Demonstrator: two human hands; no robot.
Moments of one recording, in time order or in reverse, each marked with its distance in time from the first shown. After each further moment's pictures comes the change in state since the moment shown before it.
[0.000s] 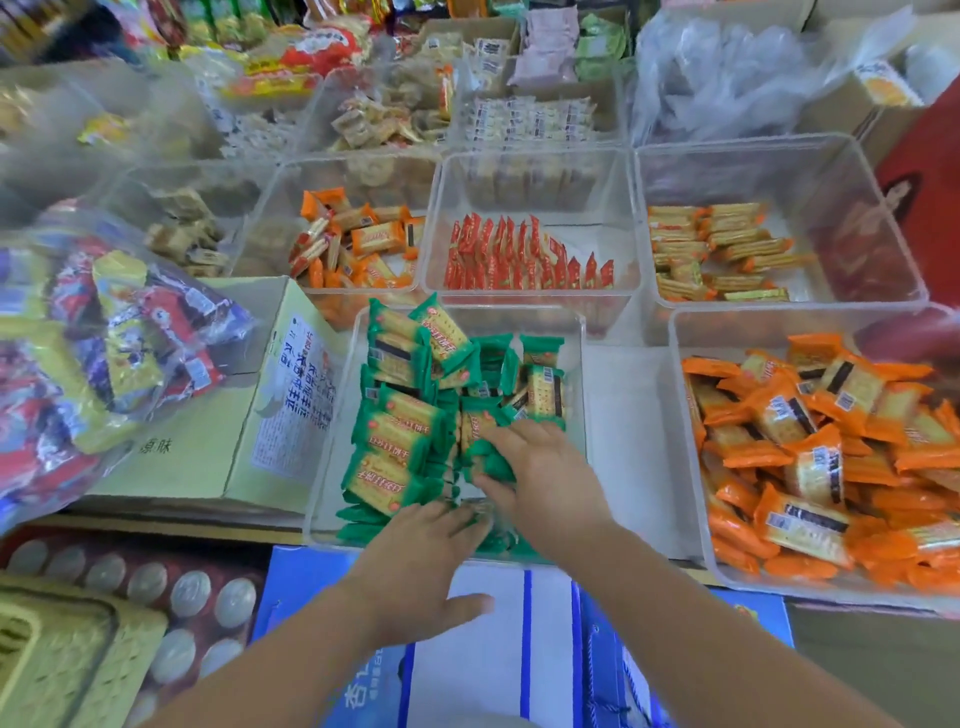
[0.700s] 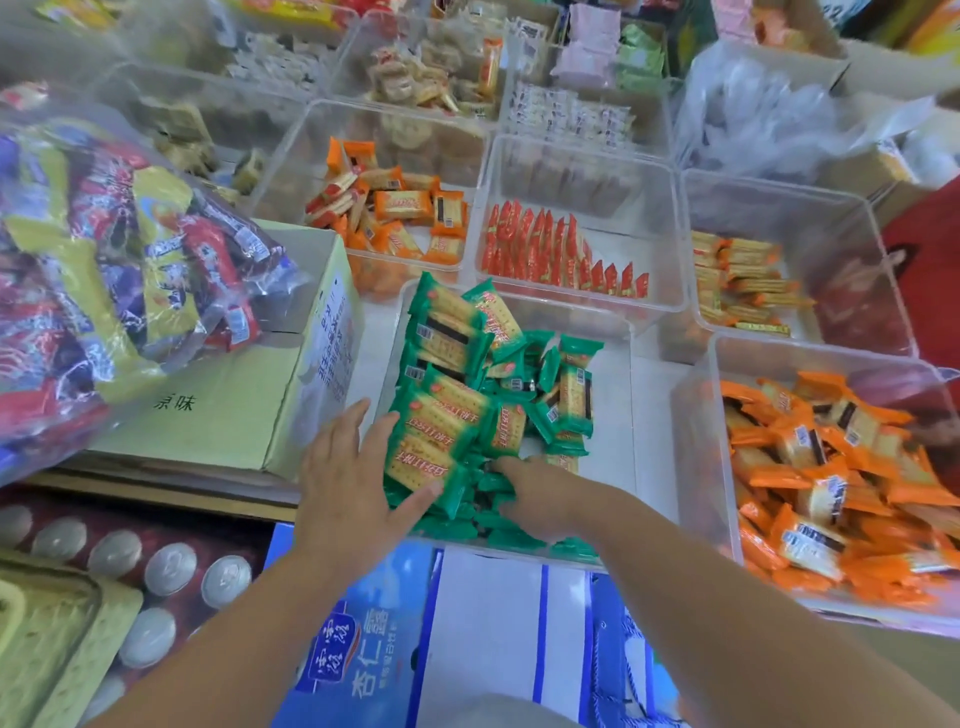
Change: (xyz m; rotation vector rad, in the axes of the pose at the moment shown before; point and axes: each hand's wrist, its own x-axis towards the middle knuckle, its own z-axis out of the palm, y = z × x) left_hand -0.033 -0.086 0.018 -0.442 0.561 -0.530; right_hand 0.040 -0.034 0.032 -0.094 -0.850 0.344
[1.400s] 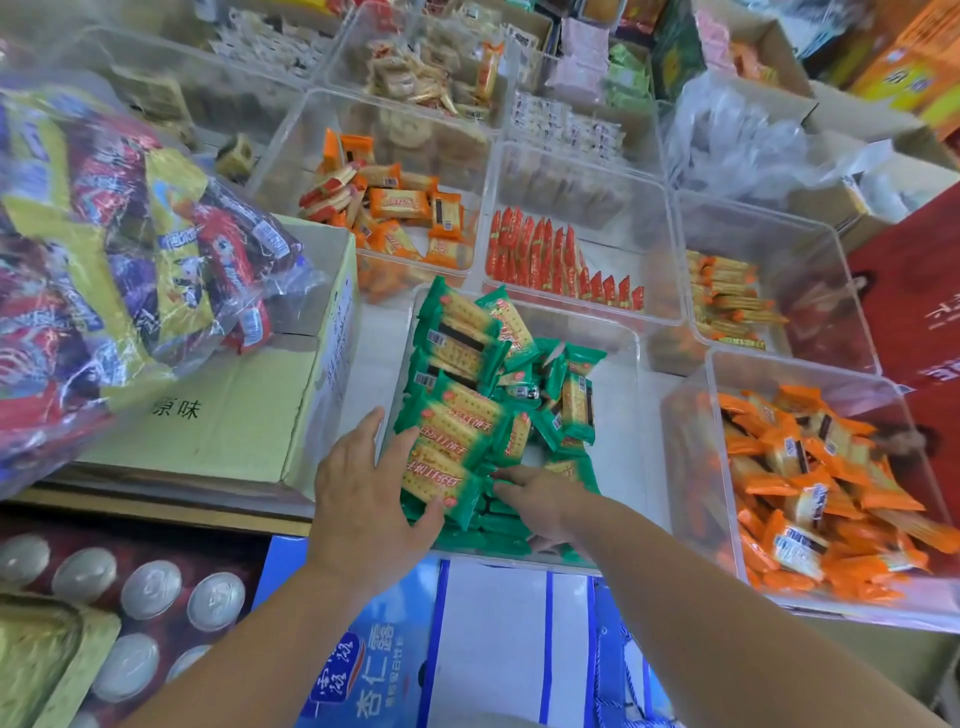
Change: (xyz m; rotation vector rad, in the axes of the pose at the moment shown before) left_hand 0.002 -0.015 0.017 -0.050 0.060 0.083; right_hand 0.011 -0.015 0.010 0.488 0.032 0.231
